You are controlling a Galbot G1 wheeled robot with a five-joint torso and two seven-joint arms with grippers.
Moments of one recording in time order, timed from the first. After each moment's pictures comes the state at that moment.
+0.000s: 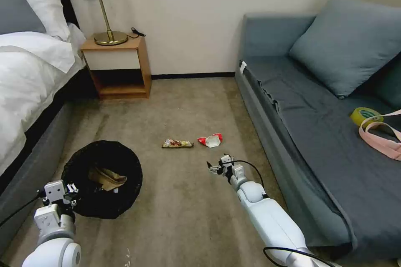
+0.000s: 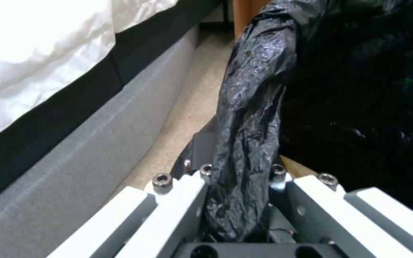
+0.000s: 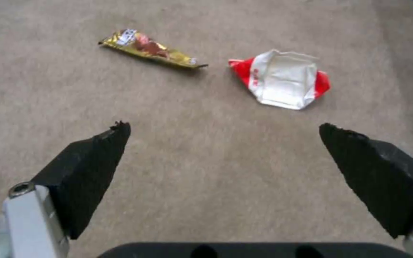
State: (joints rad) left arm 1.58 -1.39 -0.86 -2.04 -0.21 0.27 -0.24; right arm -0.77 1.42 0.10 0.92 0.13 0.05 -0.15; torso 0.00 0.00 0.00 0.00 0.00
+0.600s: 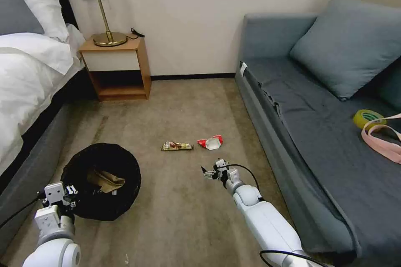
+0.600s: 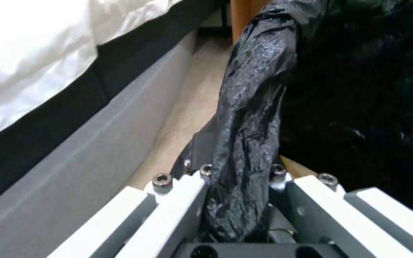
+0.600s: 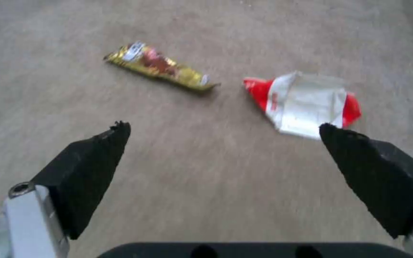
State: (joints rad) left arm 1.57 -1.39 -0.86 -2.03 -0.21 0.26 -0.23; right arm -0.76 1.44 0.08 0.90 0.13 0.06 -0.18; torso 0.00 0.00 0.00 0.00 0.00
